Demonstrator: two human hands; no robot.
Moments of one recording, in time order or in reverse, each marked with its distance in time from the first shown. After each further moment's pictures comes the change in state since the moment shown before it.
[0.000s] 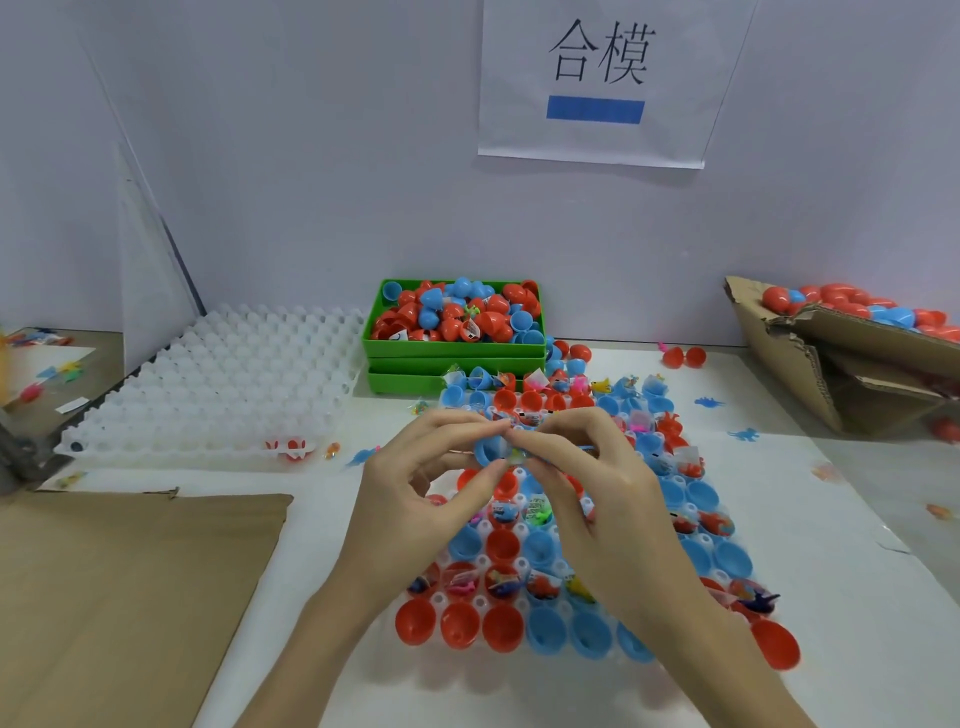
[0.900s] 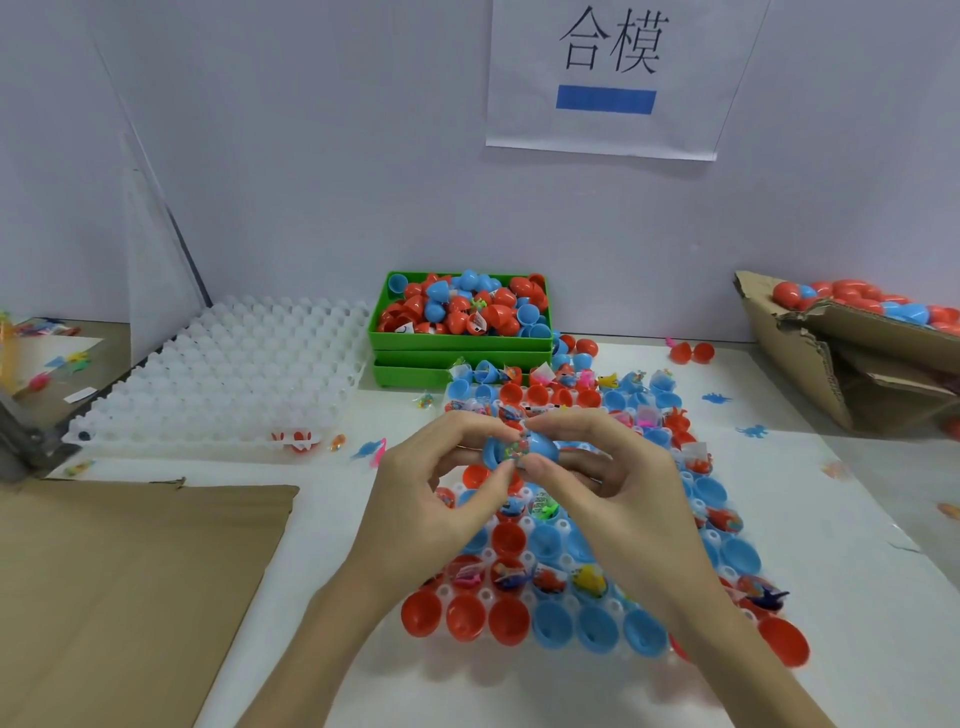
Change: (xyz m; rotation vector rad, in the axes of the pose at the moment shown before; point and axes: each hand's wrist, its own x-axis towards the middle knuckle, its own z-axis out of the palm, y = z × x) left_hand -0.002 0.008 0.001 0.062 -0.055 -0.041; right_hand 0.002 -0.002 -0.005 0.602 -0.065 0.342
